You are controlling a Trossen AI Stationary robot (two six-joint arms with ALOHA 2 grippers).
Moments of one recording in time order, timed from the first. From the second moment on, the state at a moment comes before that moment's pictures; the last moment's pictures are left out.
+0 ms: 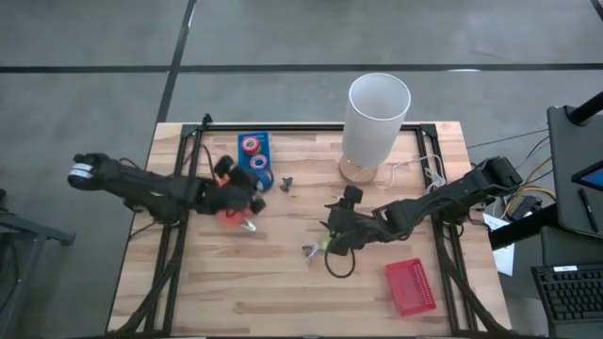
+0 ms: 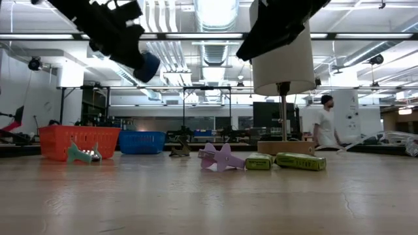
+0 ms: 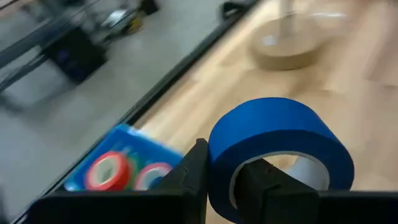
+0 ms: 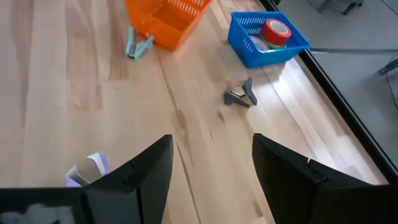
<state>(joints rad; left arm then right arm) -0.16 1.11 0.77 -0.40 -0.85 -0.37 0.35 1.56 1.09 -0.34 0.66 0.29</state>
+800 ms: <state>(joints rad) 0.66 1.39 0.87 -0.43 -0.14 -0.26 0.35 1.56 1.06 -0.28 0.65 0.29</state>
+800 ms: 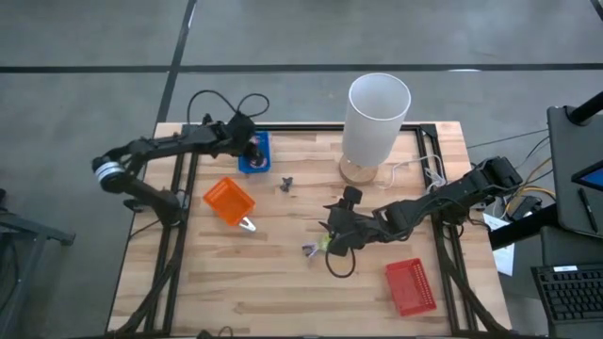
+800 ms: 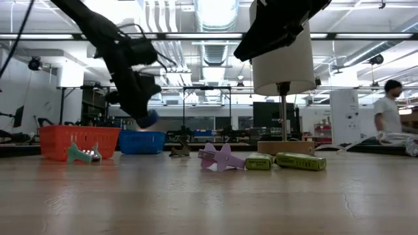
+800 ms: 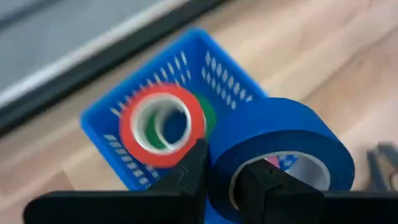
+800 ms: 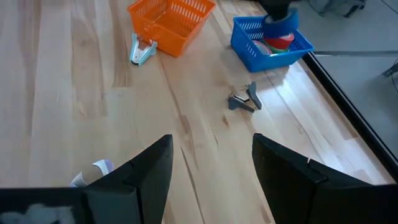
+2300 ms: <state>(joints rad) 0.60 1.40 0.99 -0.61 -0.12 -0.21 0.35 1.56 1.04 -0.28 0.65 0.31</state>
